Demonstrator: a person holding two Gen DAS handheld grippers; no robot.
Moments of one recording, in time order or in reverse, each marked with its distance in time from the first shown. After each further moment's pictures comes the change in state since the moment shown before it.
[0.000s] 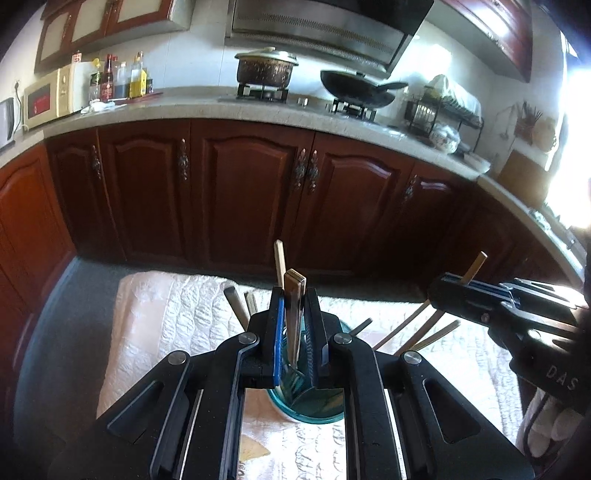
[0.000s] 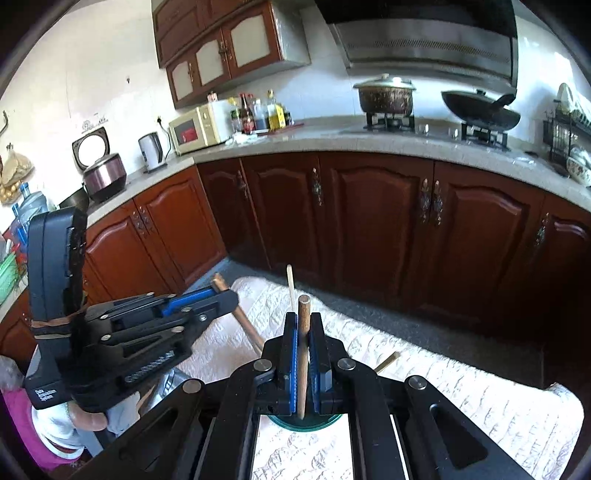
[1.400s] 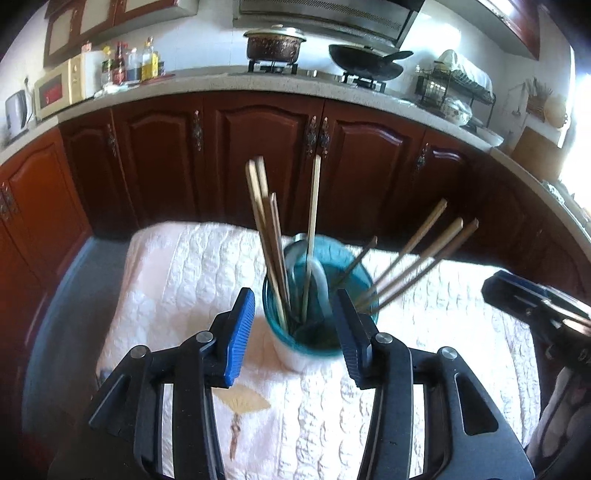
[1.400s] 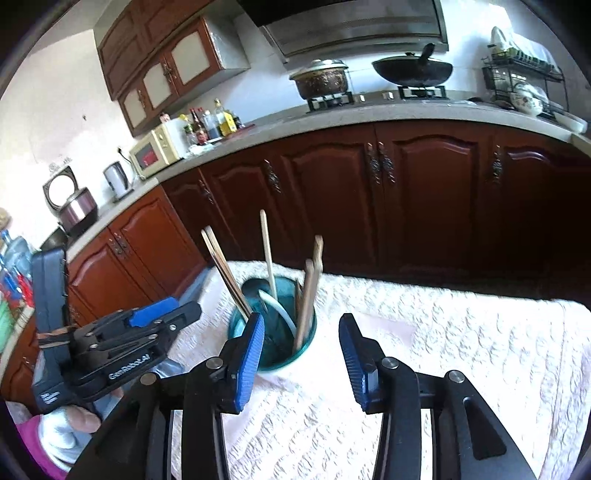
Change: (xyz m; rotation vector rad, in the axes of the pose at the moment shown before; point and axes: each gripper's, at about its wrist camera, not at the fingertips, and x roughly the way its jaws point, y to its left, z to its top) left arm -0.009 -0.014 -0.064 -0.006 0.076 0.078; right arm -0.035 -0.032 -0.083 0.218 -0.018 -0.088
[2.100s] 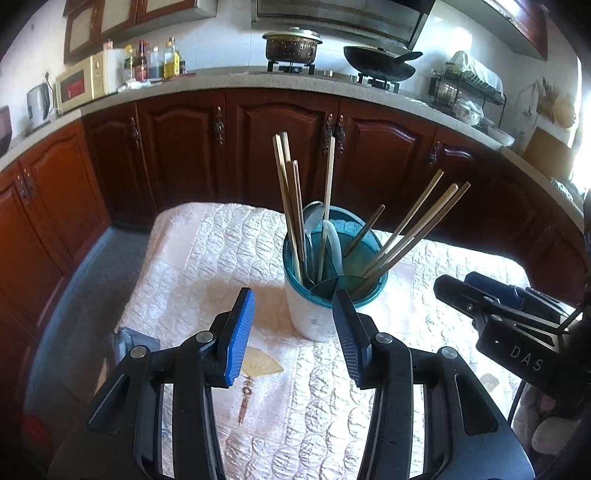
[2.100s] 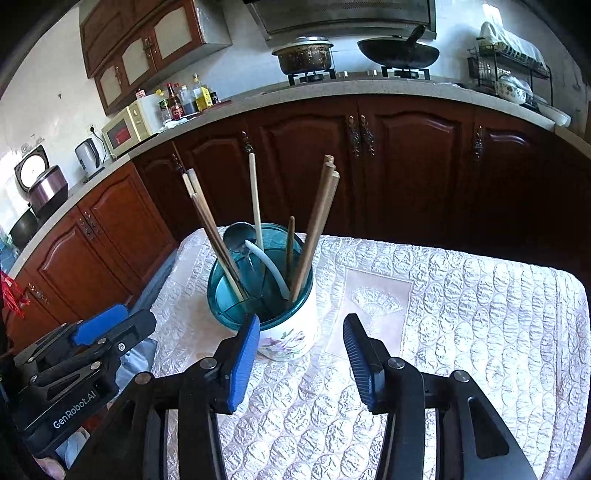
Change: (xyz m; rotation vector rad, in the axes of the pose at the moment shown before) left arm -0.031 0.002 -0.037 -0.006 -0.033 0.068; right arm 0.028 0.024 -0.036 -0.002 0.058 -0.120
